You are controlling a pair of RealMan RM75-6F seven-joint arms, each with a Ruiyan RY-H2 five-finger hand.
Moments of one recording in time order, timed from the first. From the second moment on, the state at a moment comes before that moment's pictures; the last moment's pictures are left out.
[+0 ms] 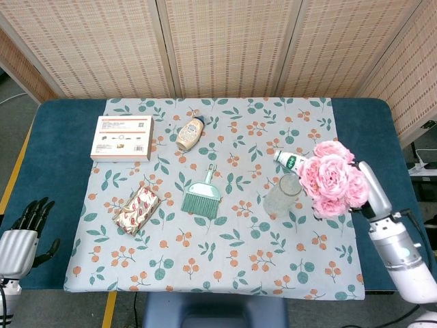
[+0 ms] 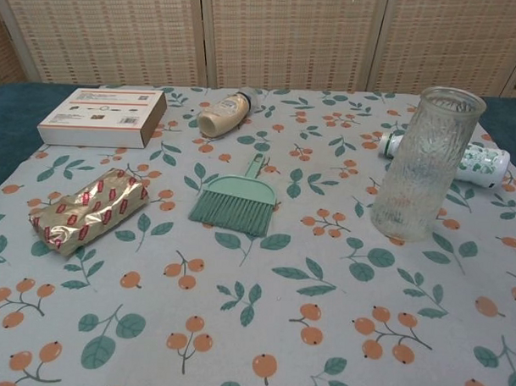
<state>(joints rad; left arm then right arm) -0.12 -1.16 -0.03 -1.54 1.53 1.48 0.06 0.40 -0.81 0.28 -2.10 -1.36 1.24 0.68</state>
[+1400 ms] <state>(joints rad) -0.12 -1.16 -0.03 -1.54 1.52 1.46 0.08 0.50 -1.05 0.27 -1.77 -1.26 0.97 0.78</state>
